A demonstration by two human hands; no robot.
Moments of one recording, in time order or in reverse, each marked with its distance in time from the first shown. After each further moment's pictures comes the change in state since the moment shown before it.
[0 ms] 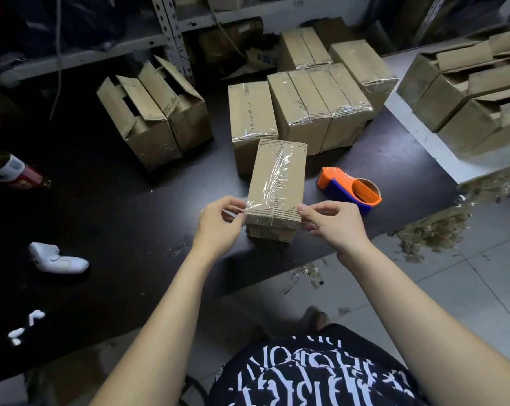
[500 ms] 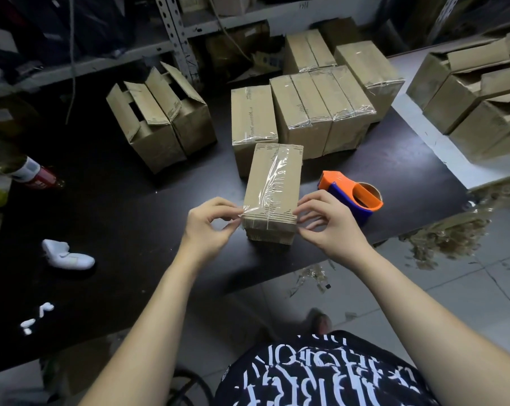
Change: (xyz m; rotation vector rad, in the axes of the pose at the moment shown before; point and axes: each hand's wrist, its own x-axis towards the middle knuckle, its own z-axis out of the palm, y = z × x) left_hand -0.007 -0.007 -0.012 0.000 0.076 0.414; right_hand 0.013 0.011 -0.023 -0.313 -0.248 -0.598
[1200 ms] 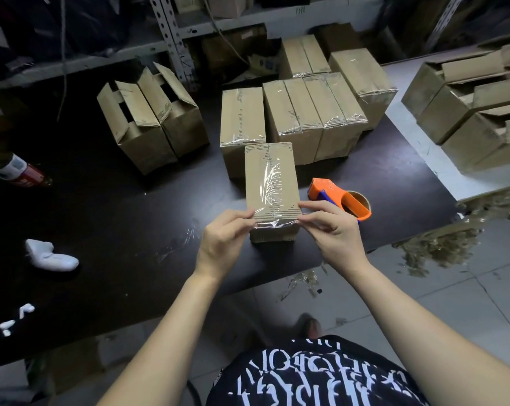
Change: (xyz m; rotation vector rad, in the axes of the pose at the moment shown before) left_hand -0.003 0.003 0.064 0.203 0.169 0.305; right_hand -0.003 0.034 -0.013 0.008 0.253 -0.130
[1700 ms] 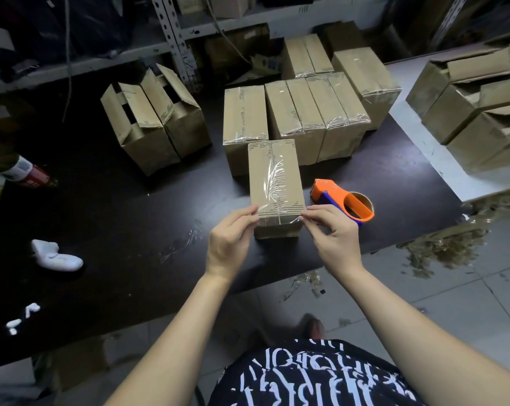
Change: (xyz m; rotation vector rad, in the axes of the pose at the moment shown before) left_hand -0.001 0.002 0.016 0.021 0.059 -0.047; right_hand -0.002 0.002 0.012 -0.069 0.112 0.077
